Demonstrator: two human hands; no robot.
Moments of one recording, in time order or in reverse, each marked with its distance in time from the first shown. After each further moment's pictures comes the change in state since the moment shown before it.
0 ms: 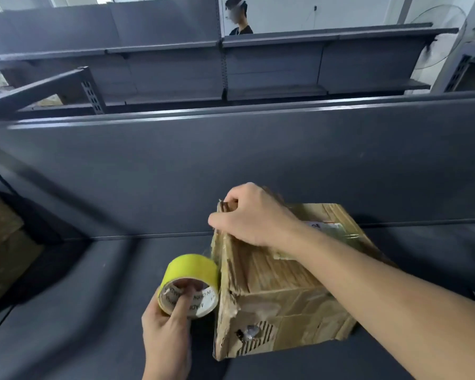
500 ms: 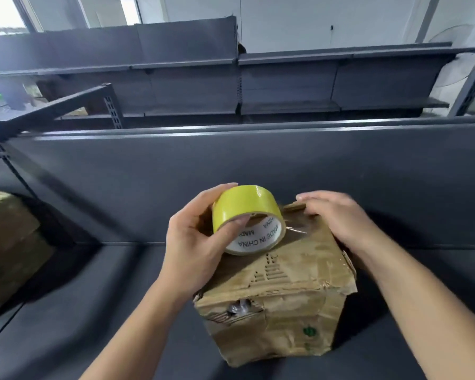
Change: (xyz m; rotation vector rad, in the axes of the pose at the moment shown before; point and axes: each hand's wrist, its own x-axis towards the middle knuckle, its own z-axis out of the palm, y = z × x) left_hand 0.019 0.140 0.086 0.133 -0.523 0.578; right_hand -0.011 0.104 -0.065 0.611 0.123 0.249
